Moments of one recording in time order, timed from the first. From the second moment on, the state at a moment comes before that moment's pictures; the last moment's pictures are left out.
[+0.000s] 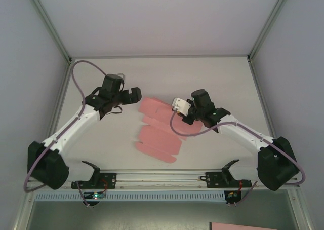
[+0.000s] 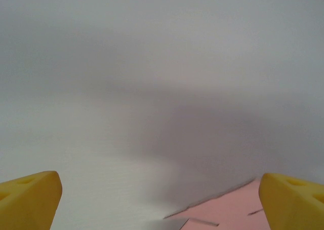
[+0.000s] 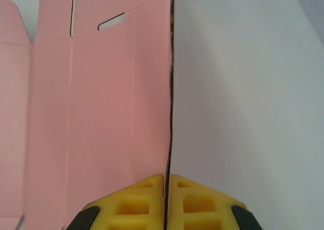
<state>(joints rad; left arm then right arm) -0.37 1.34 1.09 -0.52 0.08 -0.48 0.53 1.27 0.76 -0.22 -0.22 -0.70</state>
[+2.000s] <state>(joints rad) -0.52 1.39 1.02 -0.30 0.06 -0.50 0.54 1.21 0.78 -0.11 -0.19 -0.35</state>
